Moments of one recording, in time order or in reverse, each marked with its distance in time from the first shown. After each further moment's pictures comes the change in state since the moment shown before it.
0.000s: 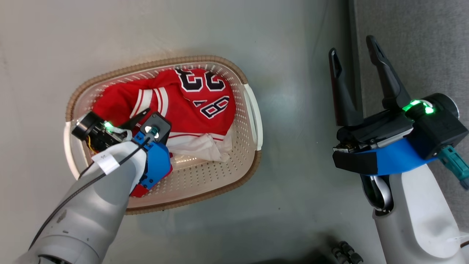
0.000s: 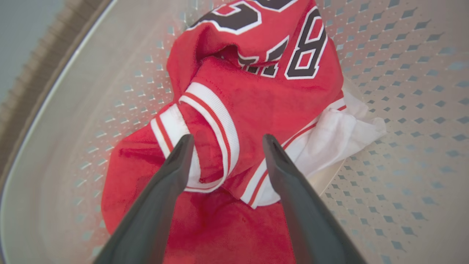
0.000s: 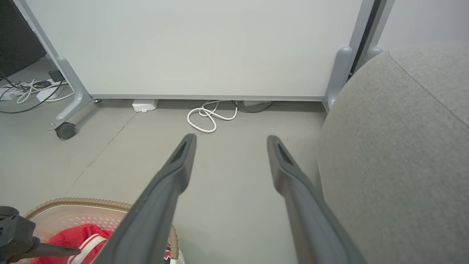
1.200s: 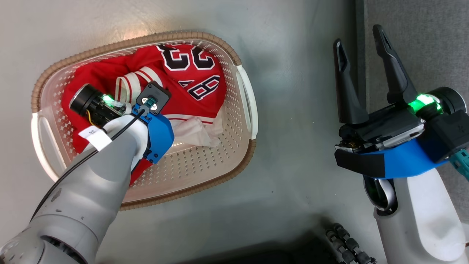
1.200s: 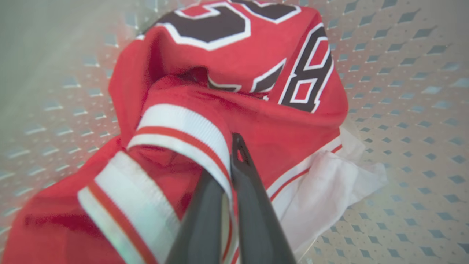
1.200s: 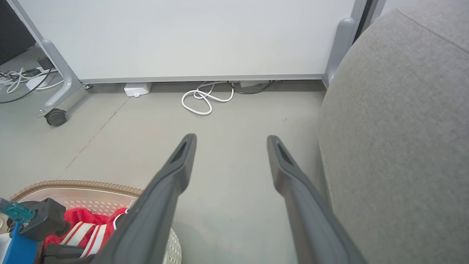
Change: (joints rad) left arm -0.112 0.006 -0.173 -0.016 -0.256 0.000 -0.012; right arm -0.002 0.000 0.009 -0.074 0.022 0.000 0.000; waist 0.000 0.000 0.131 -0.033
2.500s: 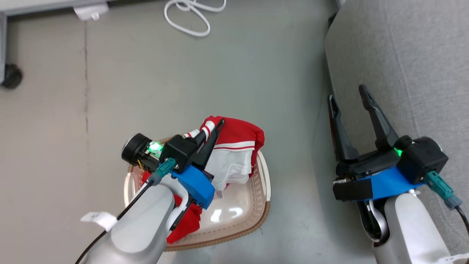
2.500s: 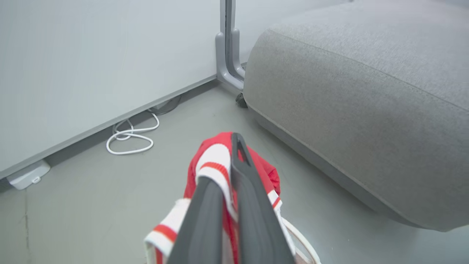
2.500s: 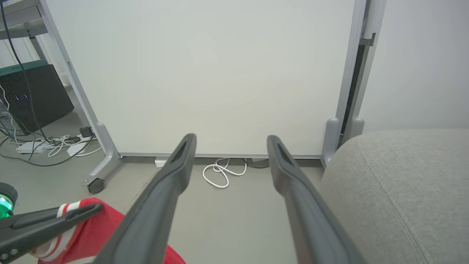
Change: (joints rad) left arm 0.428 0.022 0.268 -0.662 0.029 0.019 -0.064; right arm 0.137 0.001 -0.021 0.142 0.022 0.000 0.000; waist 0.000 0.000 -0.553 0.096
